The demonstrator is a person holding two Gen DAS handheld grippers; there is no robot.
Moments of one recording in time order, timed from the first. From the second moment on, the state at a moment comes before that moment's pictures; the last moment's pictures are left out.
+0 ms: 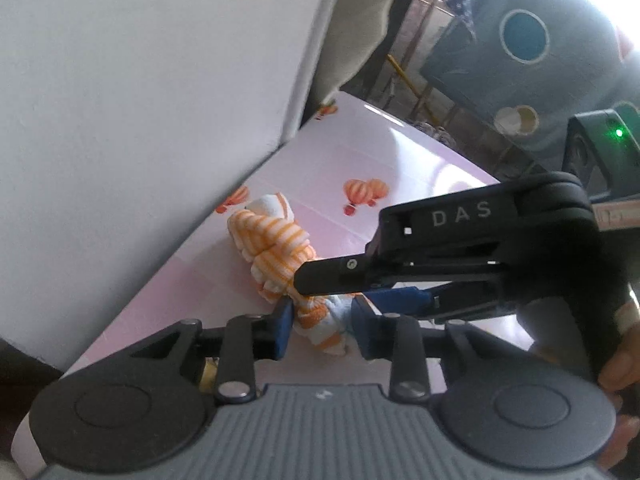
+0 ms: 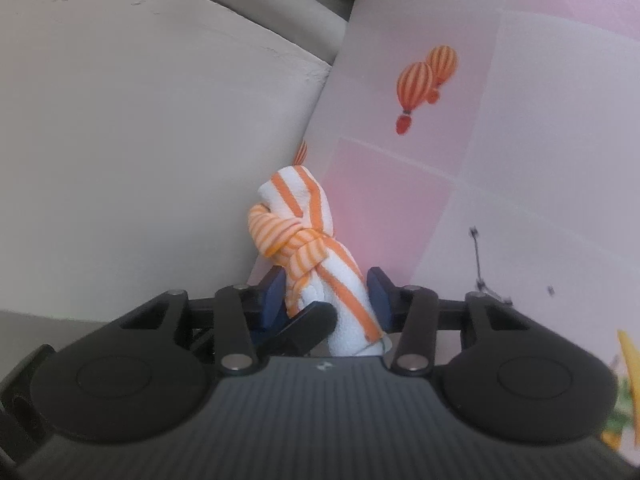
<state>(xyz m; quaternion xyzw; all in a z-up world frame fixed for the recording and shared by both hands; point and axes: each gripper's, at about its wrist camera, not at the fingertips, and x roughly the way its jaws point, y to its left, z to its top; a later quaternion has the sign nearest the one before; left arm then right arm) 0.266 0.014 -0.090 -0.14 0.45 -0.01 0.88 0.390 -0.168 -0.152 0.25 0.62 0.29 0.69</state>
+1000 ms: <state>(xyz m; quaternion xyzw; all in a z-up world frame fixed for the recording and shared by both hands) 0.069 -0.254 0.075 0.01 0.32 -0.38 0.87 0.063 -0.496 0.057 0.35 0.42 0.14 0.83</state>
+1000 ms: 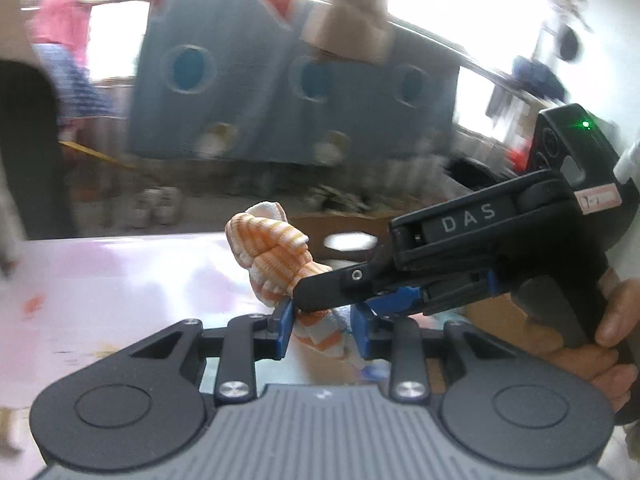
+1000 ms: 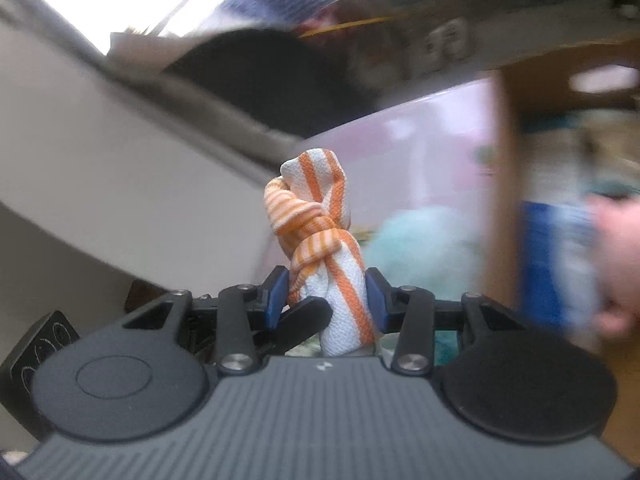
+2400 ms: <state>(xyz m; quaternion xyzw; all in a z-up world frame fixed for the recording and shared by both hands) 0.064 -0.163 0.056 0.02 0.35 -0.35 0.87 0.004 -0.501 0.053 0.38 0.35 0.16 0.84</state>
